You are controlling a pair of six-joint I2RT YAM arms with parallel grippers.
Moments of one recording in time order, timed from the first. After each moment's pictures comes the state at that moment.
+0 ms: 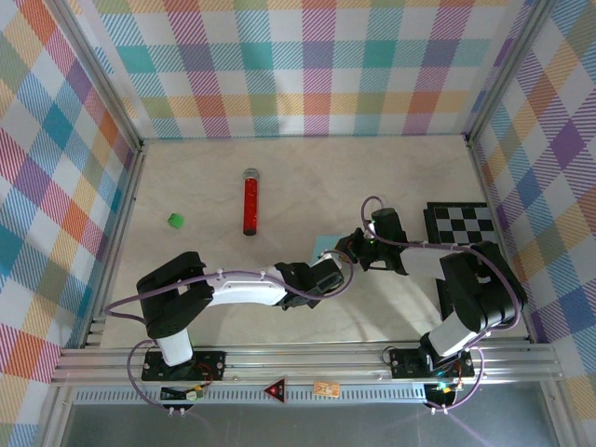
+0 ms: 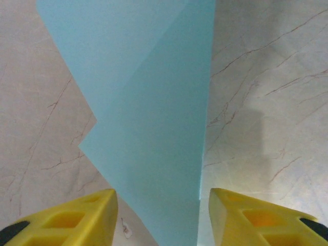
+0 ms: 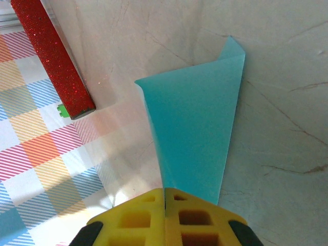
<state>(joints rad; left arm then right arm) -1.15 1.76 1.00 -0.37 -0.41 -0.23 0.39 1.58 0.60 0.21 -0.61 1.17</state>
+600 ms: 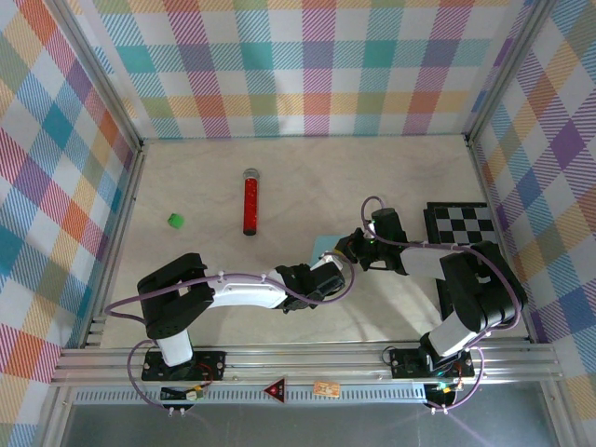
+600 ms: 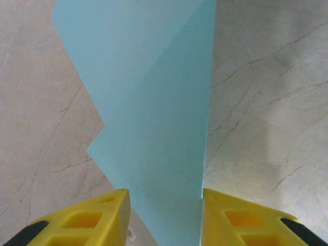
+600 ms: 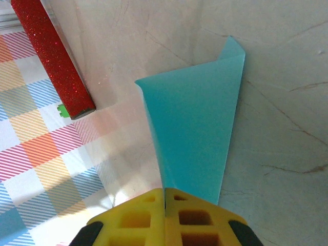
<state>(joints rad) -1.17 1.76 0.98 -0.33 -0.47 -0.23 0.39 1.58 0.60 0.21 -0.61 1.17</state>
